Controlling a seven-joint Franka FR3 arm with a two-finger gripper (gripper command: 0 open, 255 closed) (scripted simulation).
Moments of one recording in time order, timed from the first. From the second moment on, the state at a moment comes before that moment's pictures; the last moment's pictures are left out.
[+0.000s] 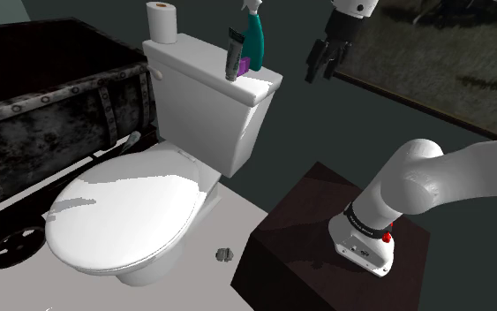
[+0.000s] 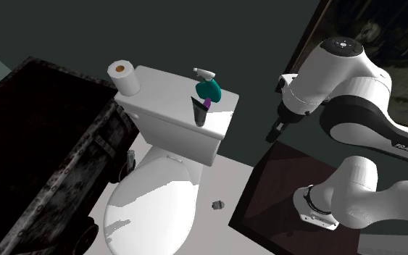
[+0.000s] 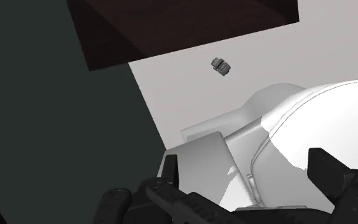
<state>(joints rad) -0.02 -0.75 -0.05 -2.35 0.03 1.63 0.09</state>
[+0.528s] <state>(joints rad) -0.02 -0.57 0.00 -2.22 0.03 1.74 0.17</state>
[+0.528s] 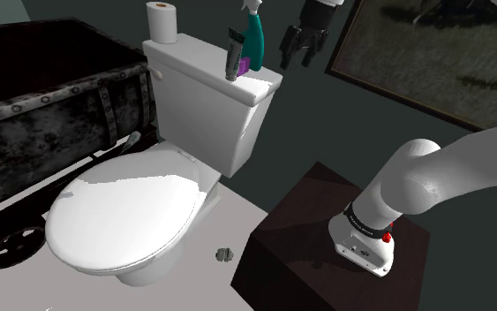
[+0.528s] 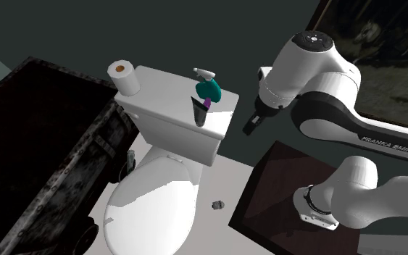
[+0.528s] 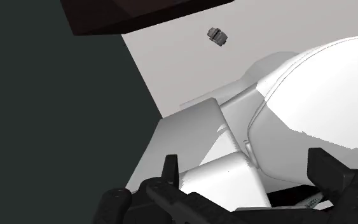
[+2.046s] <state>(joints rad) -0.03 0.01 0.10 -1.65 -0.09 1.91 0.42</state>
